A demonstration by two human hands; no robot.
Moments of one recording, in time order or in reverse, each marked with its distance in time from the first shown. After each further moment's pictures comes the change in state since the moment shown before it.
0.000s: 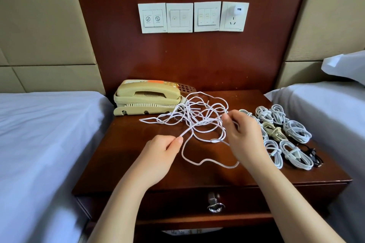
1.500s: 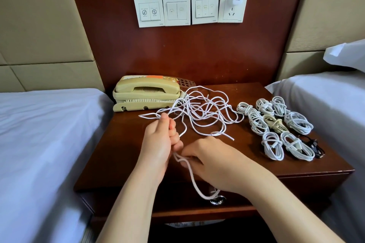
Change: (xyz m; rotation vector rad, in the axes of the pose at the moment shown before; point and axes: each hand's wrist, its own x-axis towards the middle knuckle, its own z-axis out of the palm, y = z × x) left_hand 0.012 0.027 0.017 -1.007 0.256 -0.248; right_hand -0.033 -0.057 0.003 -0.230 -0.773 -0.231
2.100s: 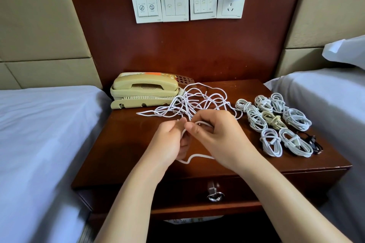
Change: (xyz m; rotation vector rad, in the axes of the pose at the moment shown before) left_hand -0.004 0.000 0.003 0.287 -0.252 -0.138; right_hand 0.005 0.006 -0.010 0.367 0.465 0.020
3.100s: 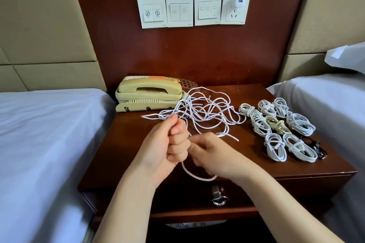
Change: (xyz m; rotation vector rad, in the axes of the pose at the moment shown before) left_hand -0.015 0.013 -0.019 -0.555 -0.216 -0.053; right_hand -0.002 0.021 0.022 0.226 -0.361 0.237
